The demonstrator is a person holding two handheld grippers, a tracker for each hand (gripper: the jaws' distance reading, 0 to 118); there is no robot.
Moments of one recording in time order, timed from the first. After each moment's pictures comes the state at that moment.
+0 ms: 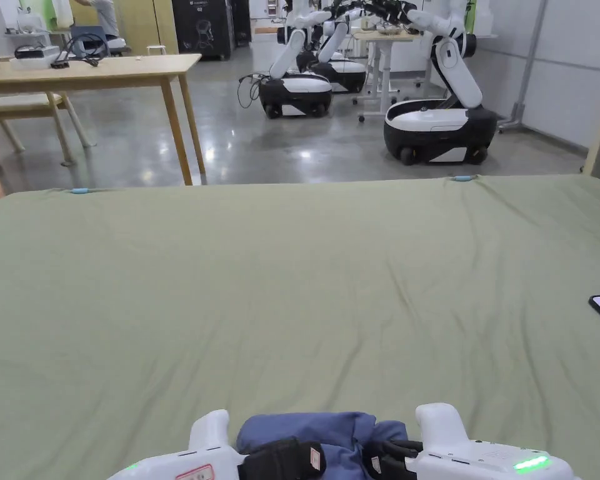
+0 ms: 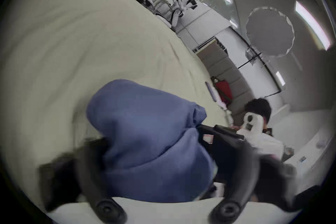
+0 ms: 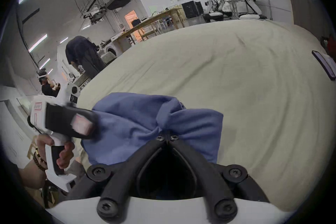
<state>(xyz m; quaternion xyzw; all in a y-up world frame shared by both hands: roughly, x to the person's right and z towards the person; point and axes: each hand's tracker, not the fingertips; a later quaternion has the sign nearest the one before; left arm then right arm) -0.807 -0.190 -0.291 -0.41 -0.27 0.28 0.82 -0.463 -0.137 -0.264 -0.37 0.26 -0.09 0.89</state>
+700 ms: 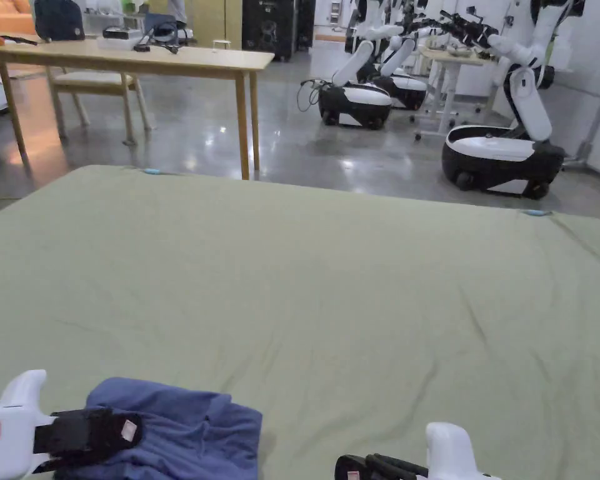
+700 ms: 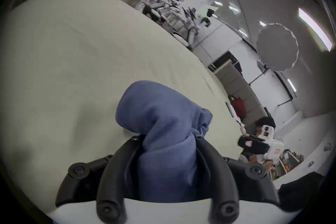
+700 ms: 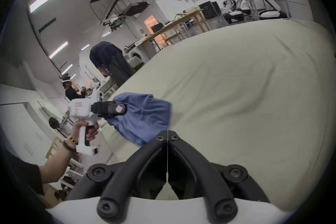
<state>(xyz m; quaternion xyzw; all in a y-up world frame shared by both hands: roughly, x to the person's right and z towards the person) -1.141 -0.159 -0.255 -0.37 -0.19 0.29 0.86 -0.580 -0.095 -0.243 -0.34 0.36 -0.15 0.86</state>
